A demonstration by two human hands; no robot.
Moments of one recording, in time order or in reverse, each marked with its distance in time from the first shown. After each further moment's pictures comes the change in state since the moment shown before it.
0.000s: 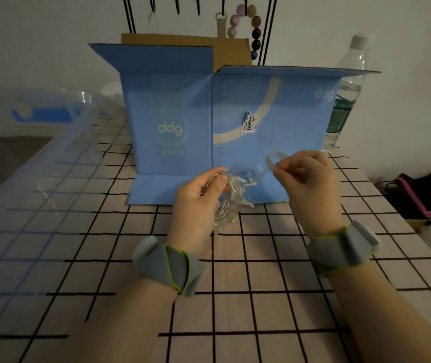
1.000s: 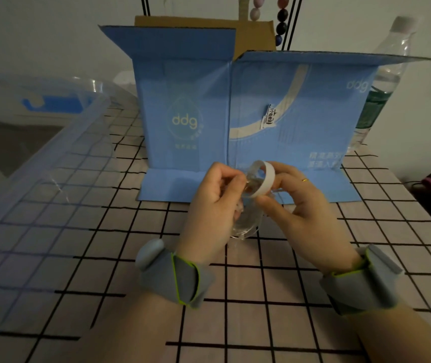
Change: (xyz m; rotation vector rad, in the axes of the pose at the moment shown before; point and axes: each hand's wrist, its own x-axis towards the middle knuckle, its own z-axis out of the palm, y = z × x) left_hand -0.005 0.007 -0.002 0.024 -0.131 0.046; right_hand -0.028 -0.022 0.012 0.175 -0.465 -0.103
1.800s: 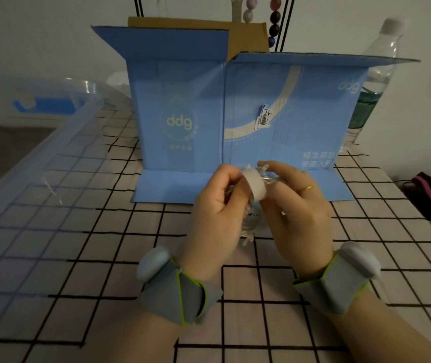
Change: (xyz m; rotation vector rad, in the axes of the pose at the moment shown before) left_hand -0.011 0.010 0.010 0.018 0.008 0.108; right_hand -0.006 0.000 0.013 -0.561 0.317 -0.369
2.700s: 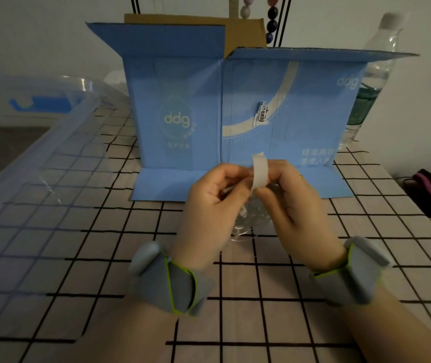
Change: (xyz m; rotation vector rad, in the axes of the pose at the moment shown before) left_hand 0.003 0.003 -0.003 -0.086 -0.006 -0.060; right_hand 0.006 0.007 -0.008 0.504 -0.209 0.121
